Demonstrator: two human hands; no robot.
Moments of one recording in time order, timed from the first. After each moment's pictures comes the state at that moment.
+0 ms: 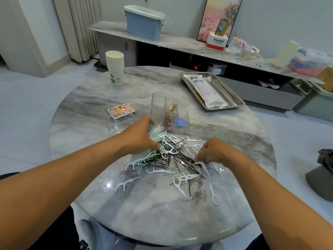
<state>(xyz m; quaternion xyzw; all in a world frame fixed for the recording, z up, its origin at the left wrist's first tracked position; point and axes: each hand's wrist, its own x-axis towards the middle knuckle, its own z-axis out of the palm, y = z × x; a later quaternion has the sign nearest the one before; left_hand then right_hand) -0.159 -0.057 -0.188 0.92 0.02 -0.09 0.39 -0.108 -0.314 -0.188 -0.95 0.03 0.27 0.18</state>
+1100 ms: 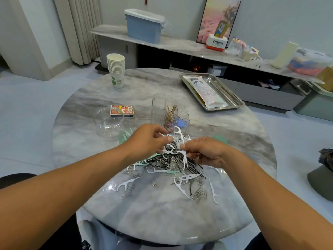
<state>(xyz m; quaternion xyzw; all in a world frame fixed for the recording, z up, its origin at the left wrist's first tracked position) -0.180 -0.083 -0.180 0.84 0.03 -0.08 0.54 -0.118 -0.294 -0.192 -0.75 0.08 0.36 0.55</state>
